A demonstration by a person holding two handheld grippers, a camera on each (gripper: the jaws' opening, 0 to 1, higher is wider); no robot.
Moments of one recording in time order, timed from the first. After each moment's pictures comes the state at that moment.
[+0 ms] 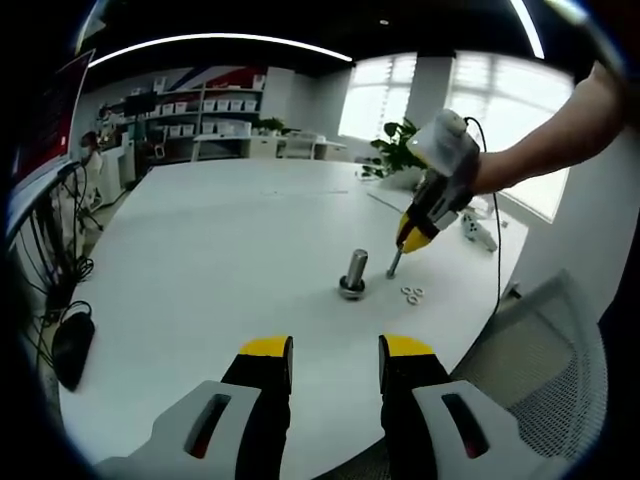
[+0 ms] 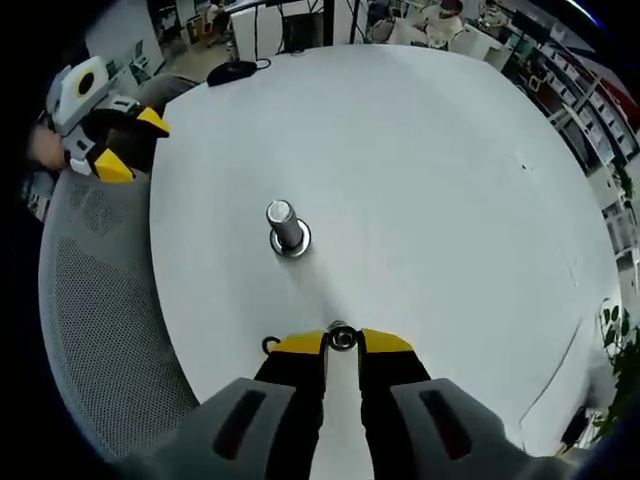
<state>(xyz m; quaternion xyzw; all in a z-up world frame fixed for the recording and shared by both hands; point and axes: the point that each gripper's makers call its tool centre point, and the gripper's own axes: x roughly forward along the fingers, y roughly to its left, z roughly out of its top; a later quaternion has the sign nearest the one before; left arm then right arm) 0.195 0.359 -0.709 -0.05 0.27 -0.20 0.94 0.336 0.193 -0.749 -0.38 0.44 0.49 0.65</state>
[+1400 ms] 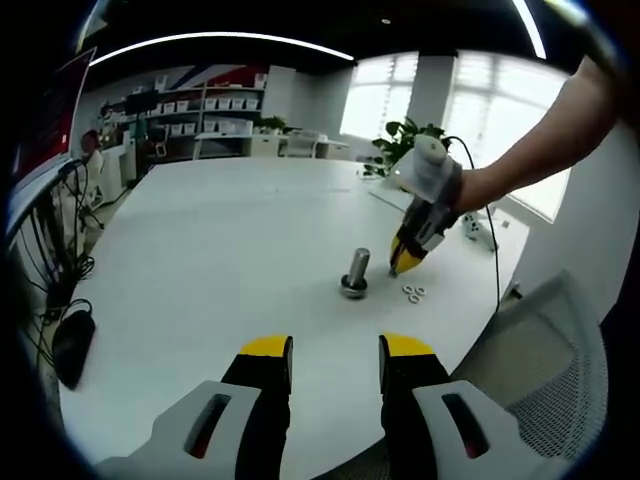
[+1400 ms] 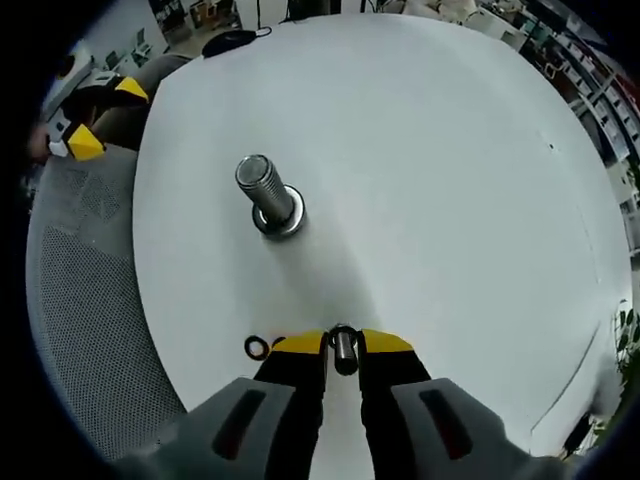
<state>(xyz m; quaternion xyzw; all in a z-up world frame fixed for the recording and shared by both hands) 0.195 0.360 -0.710 -0.05 0.27 -0.19 0.94 0.337 0.189 -0.793 -0.40 0.48 0.49 0.61</state>
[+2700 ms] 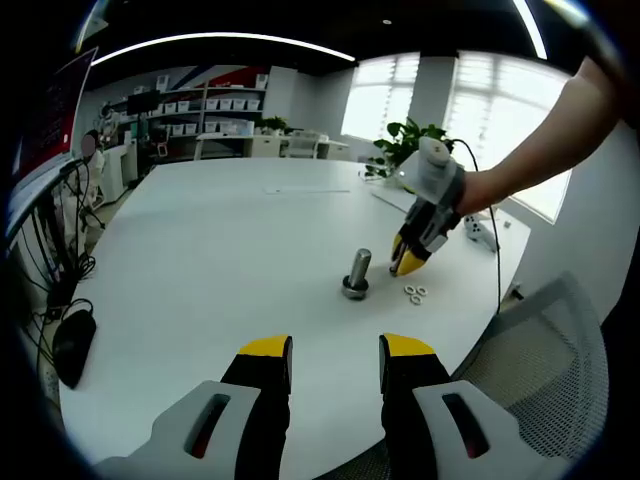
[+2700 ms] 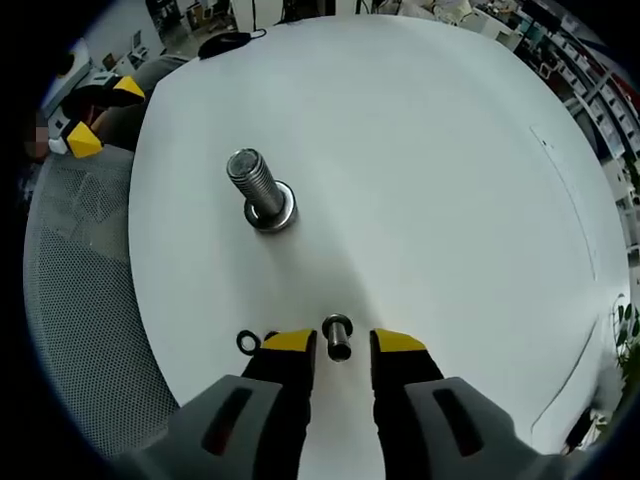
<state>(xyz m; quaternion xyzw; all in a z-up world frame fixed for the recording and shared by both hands) 0.195 0.361 -0.710 -0.05 0.27 -0.19 0.94 0.341 0.180 -0.790 -0.39 0.47 0.48 0.62</state>
